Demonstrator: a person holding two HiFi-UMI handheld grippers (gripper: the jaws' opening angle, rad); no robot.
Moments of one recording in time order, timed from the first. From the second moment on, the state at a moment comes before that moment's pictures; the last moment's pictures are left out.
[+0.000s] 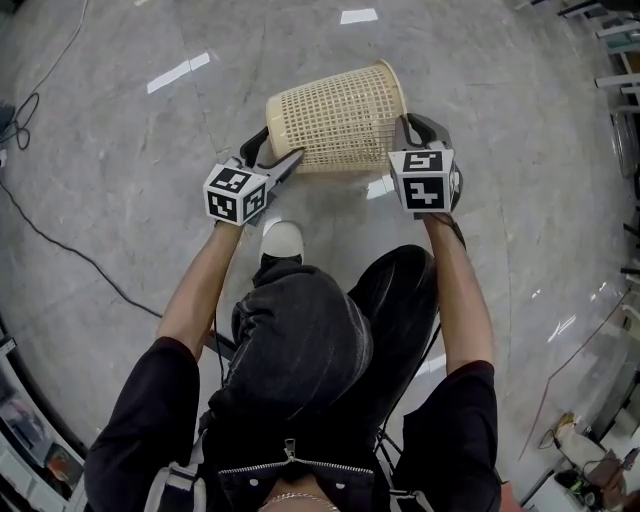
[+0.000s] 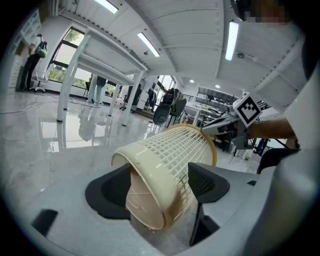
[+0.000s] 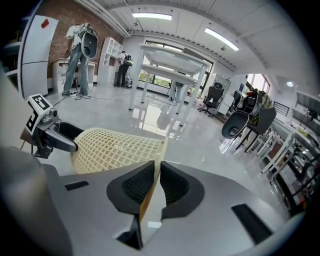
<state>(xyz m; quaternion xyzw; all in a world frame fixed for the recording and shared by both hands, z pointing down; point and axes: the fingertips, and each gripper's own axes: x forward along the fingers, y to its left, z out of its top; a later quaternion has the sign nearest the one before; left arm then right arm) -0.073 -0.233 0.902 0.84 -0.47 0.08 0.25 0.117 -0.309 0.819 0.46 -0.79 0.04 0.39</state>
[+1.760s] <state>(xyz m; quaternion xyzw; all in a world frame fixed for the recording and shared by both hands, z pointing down) -0.036 -0.278 0.771 0.91 -0.40 0.08 0.11 0.176 -0.286 0.873 0.50 -0.75 0.15 0.40</state>
